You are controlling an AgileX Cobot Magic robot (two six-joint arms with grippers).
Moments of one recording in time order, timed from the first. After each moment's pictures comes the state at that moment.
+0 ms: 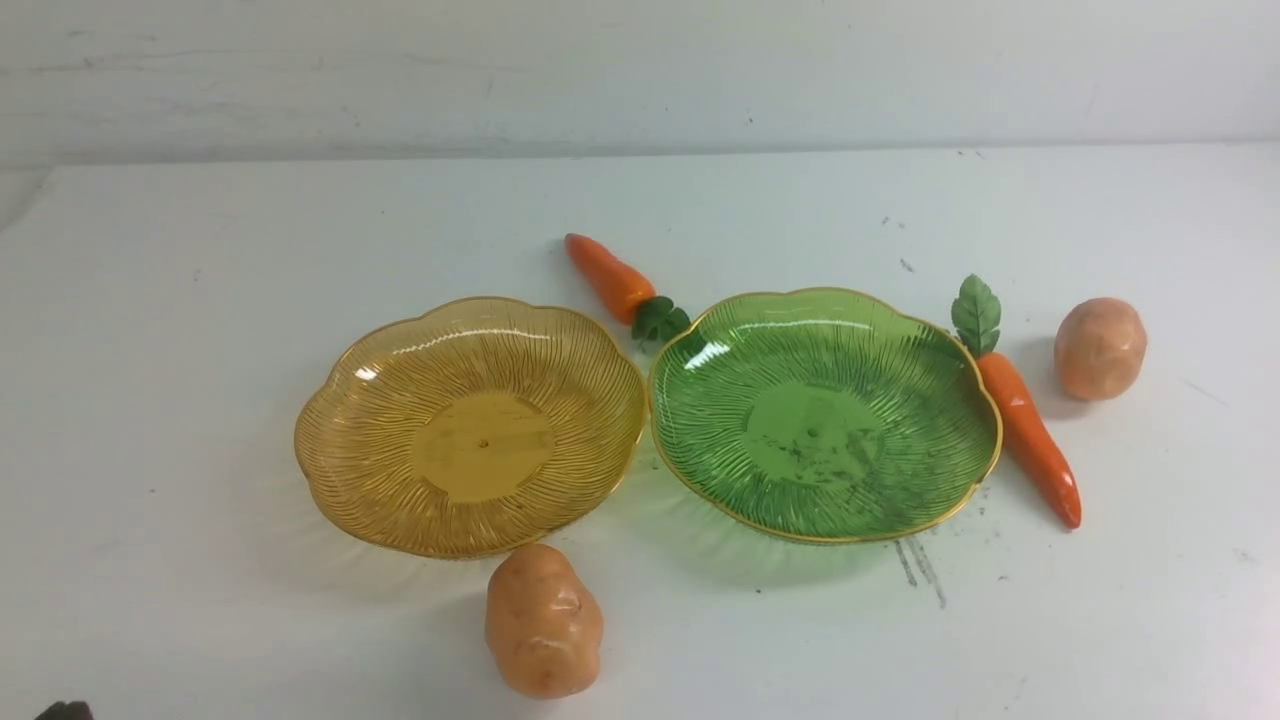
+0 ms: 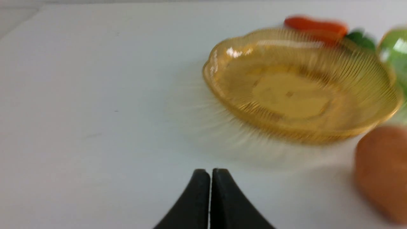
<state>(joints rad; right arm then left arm) -0.01 -0.01 0.03 -0.19 0.40 0.20 -0.02 -0.01 0.03 -0.18 0.30 -0.02</state>
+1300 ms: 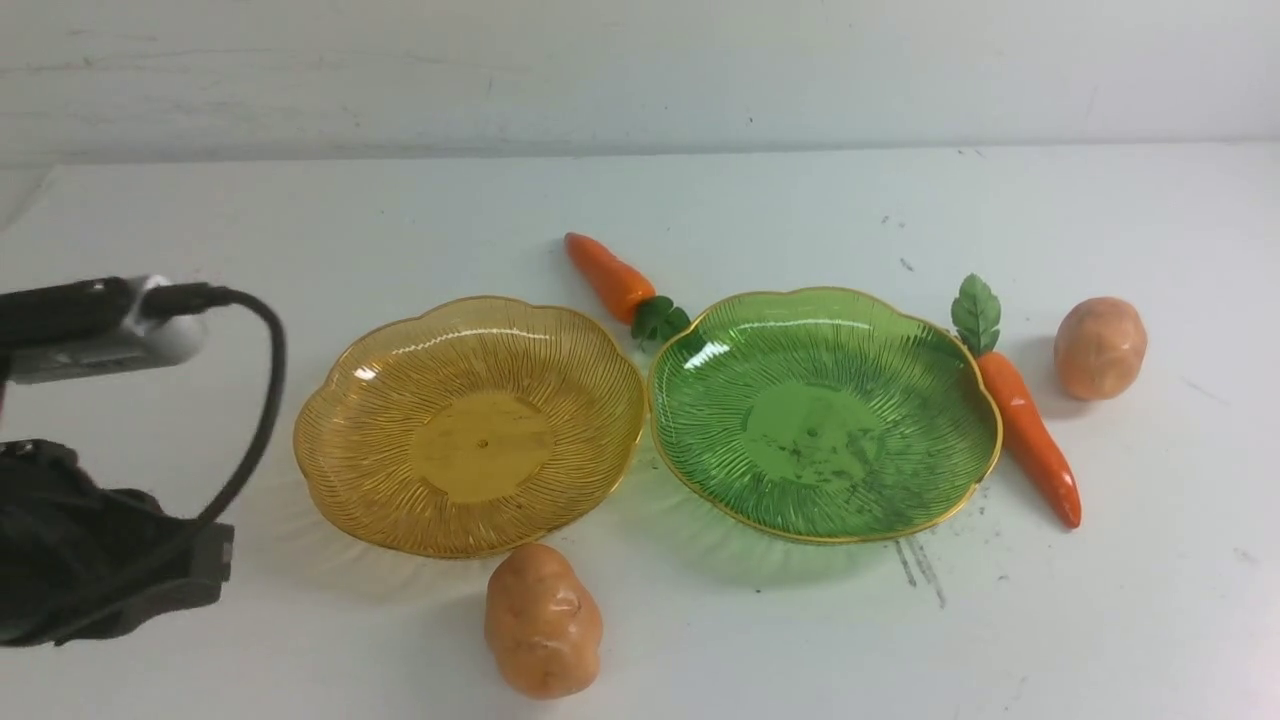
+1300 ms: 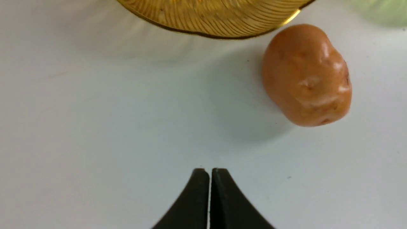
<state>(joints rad) 0.06 0.11 -0.29 0.29 0.47 0.30 -0.18 1.16 -0.88 -0.25 0.97 0.03</state>
